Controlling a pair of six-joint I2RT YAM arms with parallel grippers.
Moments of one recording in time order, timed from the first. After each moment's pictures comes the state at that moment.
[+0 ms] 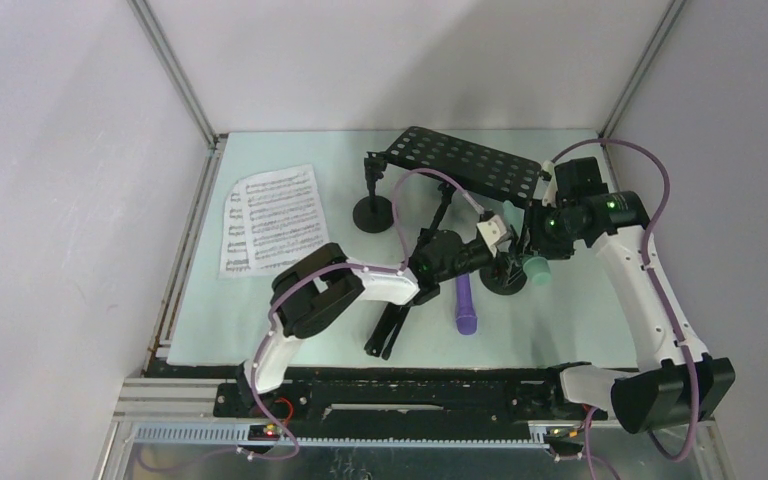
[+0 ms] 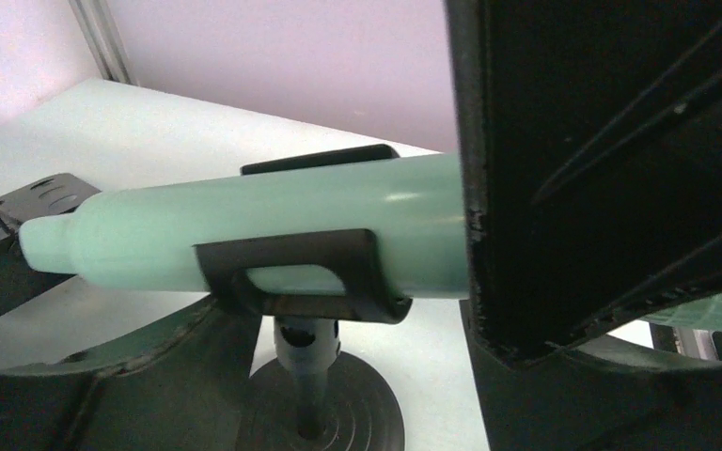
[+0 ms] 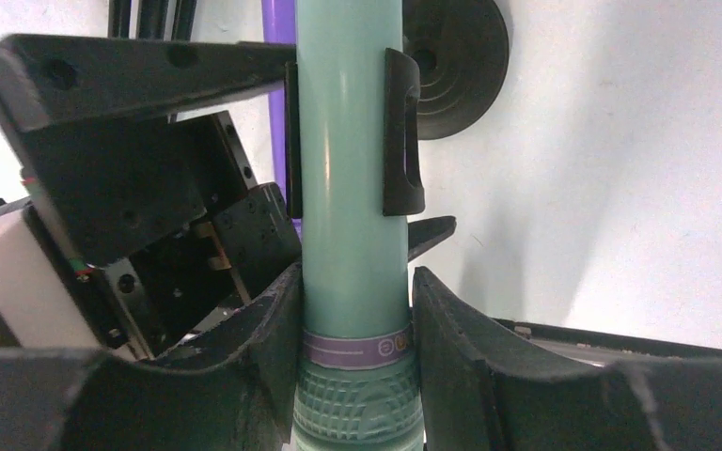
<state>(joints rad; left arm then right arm) -1.04 2.13 1.27 0.96 0.21 -0.07 0.16 1.23 1.33 -1.19 -0.15 0.25</state>
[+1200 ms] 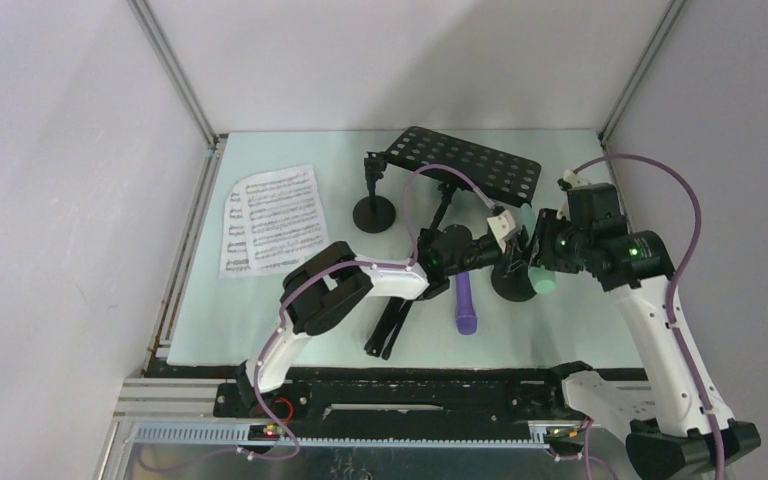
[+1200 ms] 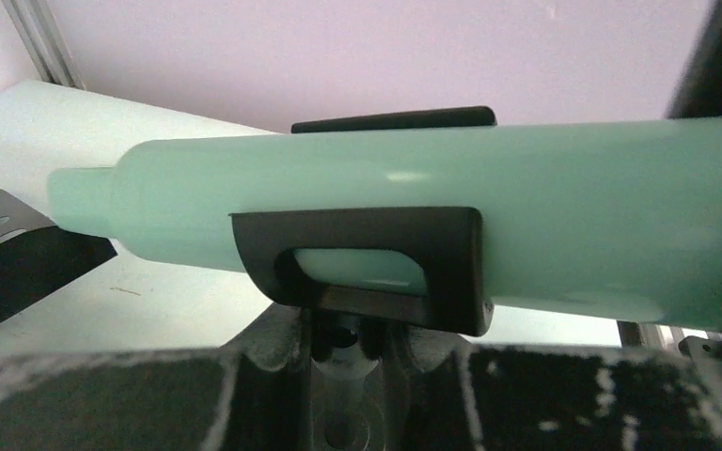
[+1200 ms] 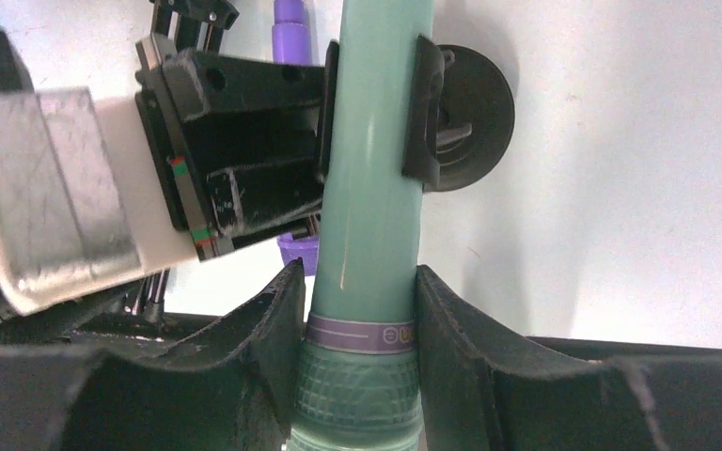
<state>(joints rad) -1.03 2.21 1.40 0.92 0.28 -0.13 0.23 1.01 1.25 -1.14 -0.02 0.36</state>
